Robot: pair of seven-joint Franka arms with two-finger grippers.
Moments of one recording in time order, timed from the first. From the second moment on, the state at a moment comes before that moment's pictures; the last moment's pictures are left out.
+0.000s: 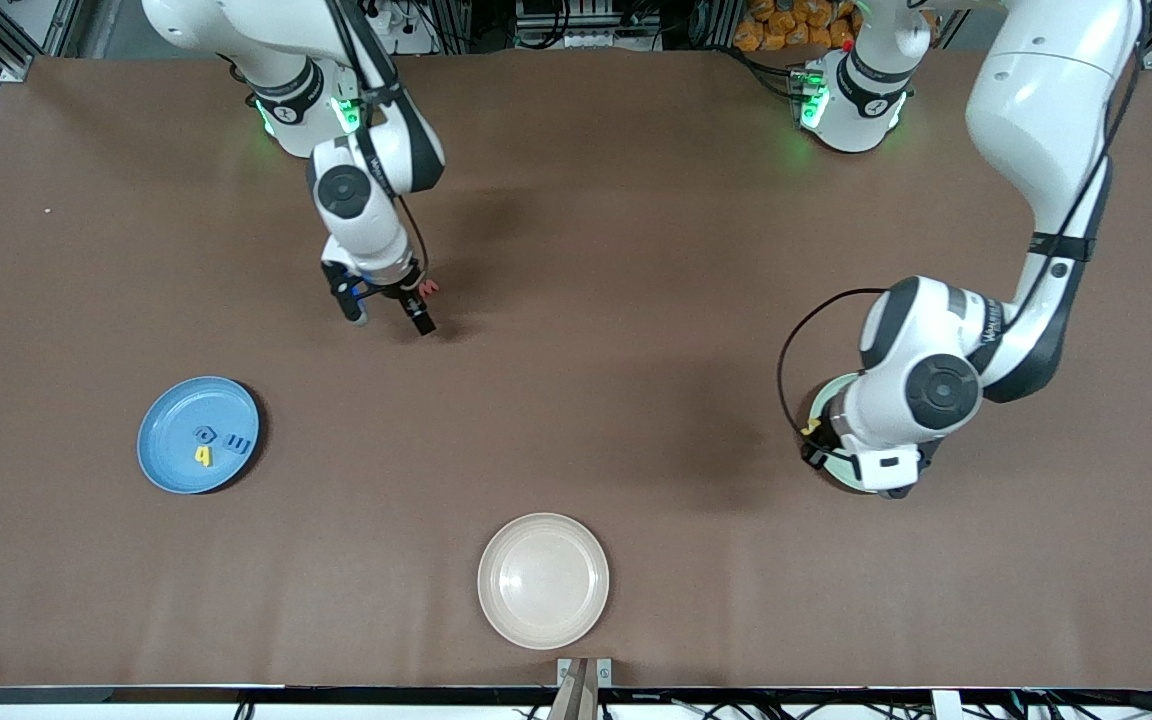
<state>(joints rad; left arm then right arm) 0.01 0.62 -0.31 -1.58 0.17 2.04 -1.22 1.07 0.29 -0.43 -2.50 0.31 2.78 1.46</state>
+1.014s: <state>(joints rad) 0.16 0.55 -0.32 -1.65 0.17 2.10 -0.99 1.12 0.28 -0.44 -2.56 0.31 2.78 1.56</state>
